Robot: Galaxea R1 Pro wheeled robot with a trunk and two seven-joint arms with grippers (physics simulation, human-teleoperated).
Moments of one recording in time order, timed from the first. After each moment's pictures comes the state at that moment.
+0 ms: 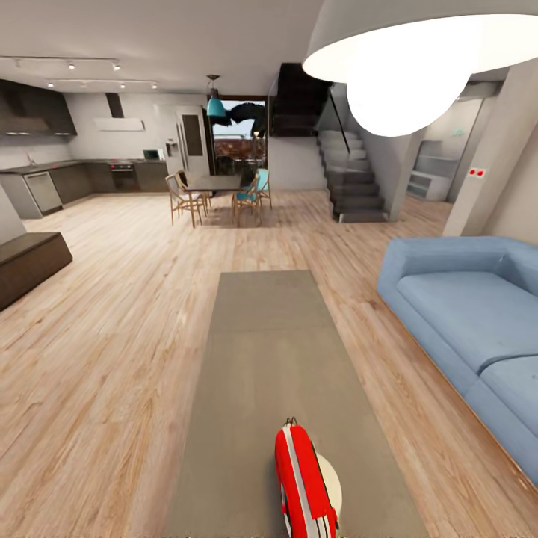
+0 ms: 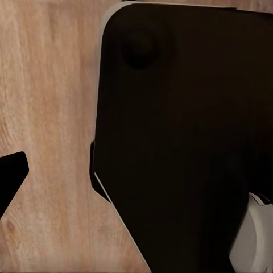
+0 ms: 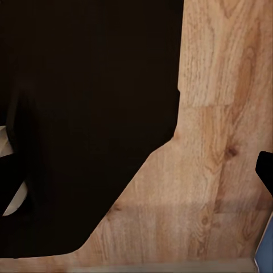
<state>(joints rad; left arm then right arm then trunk) 0.01 0.00 0.01 -0.03 0.11 -0.18 0.00 0.01 0.00 0.00 0.00 0.00 -0.04 -0.01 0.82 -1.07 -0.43</state>
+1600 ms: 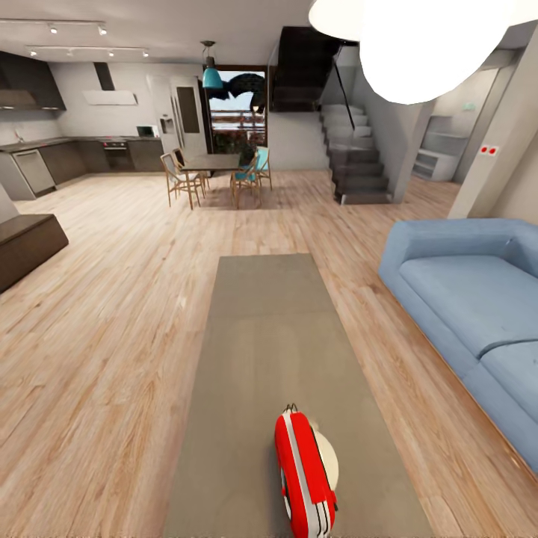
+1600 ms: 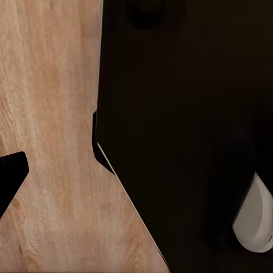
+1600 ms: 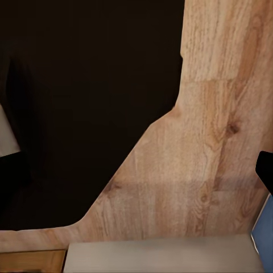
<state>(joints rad) 0.01 0.00 0.01 -0.03 0.11 -0.18 0.00 0.01 0.00 0.00 0.00 0.00 -0.04 -0.01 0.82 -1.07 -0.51</state>
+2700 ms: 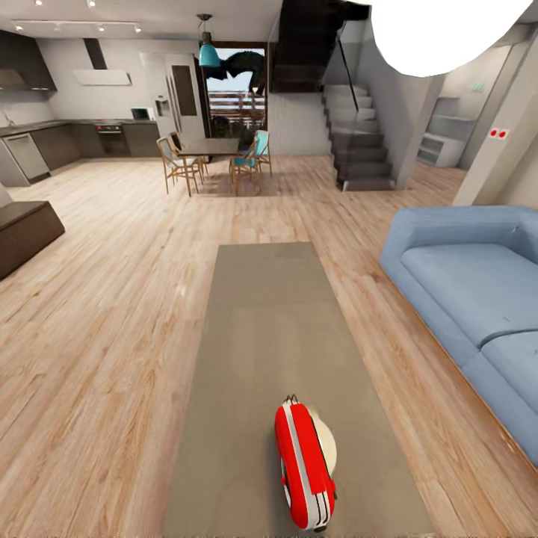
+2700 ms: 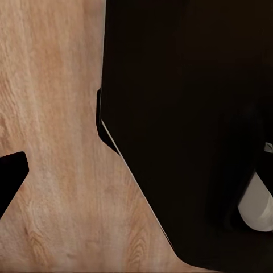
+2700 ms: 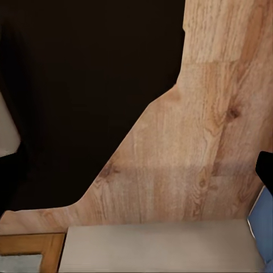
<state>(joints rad) 0.01 0.00 0.01 -0.03 0.11 -0.17 0.00 0.01 0.00 0.00 0.00 0.00 -0.04 -0.01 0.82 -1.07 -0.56</state>
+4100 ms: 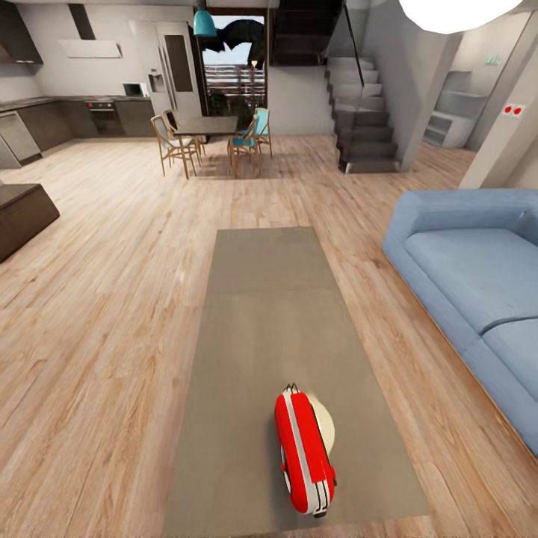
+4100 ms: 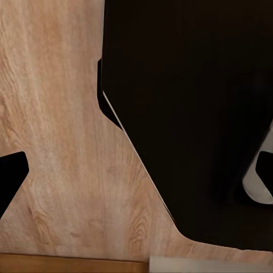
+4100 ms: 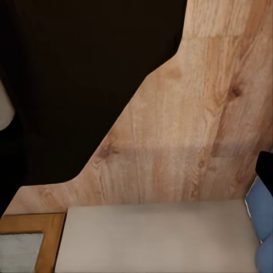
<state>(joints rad) 0.01 0.00 0.01 -0.03 0.11 -0.17 0.00 0.01 -0.01 0.01 0.00 0.00 -0.04 -0.01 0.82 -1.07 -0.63</state>
